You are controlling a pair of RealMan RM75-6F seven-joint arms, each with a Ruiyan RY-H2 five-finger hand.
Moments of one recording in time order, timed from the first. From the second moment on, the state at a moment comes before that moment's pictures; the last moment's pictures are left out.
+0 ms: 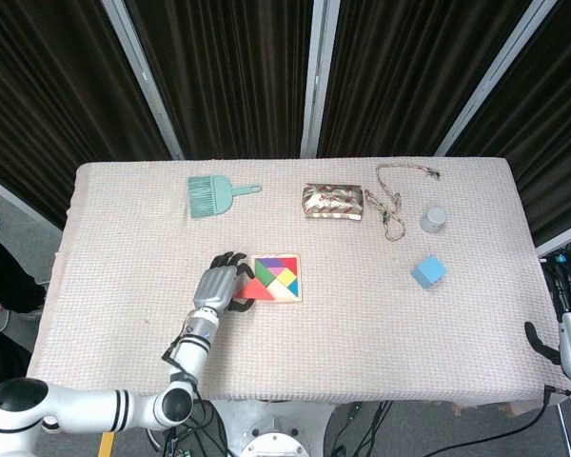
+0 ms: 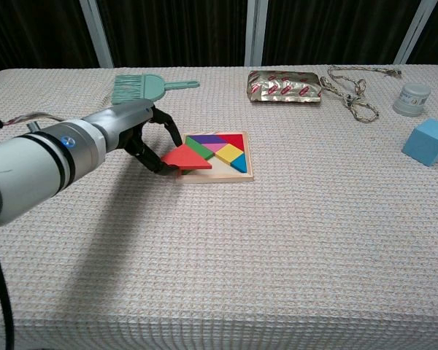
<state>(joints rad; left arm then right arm) -0.79 -1.84 -0.32 -1.60 0.61 1.17 0.58 0.04 -1.08 0.11 -1.59 -1.43 1.52 0.00</state>
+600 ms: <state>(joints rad) -0.87 -1.94 -0.37 -1.52 0.52 1.21 0.65 0.03 -1.09 0.10 -1.58 -1.48 1.57 0.01</state>
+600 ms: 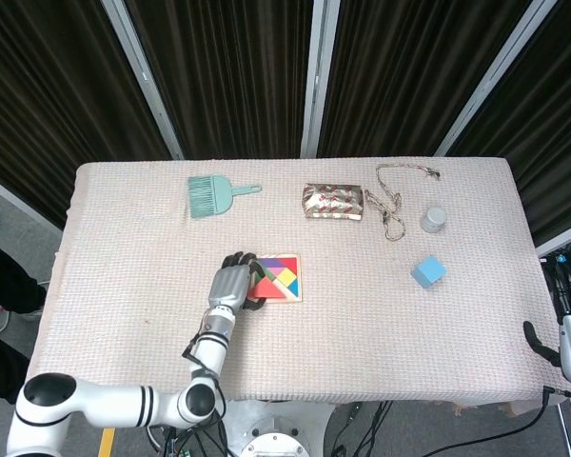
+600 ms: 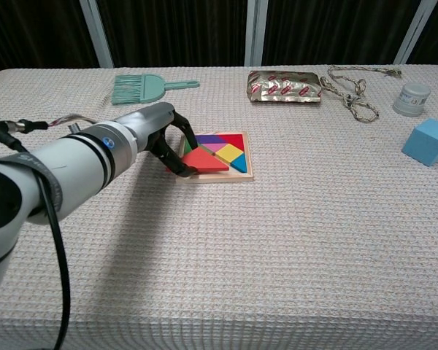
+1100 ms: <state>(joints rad) -0.89 -1.99 -0.39 -1.47 0.53 1.20 0.65 0.02 -1.09 0.11 -1.57 -1.47 1.57 0.03</state>
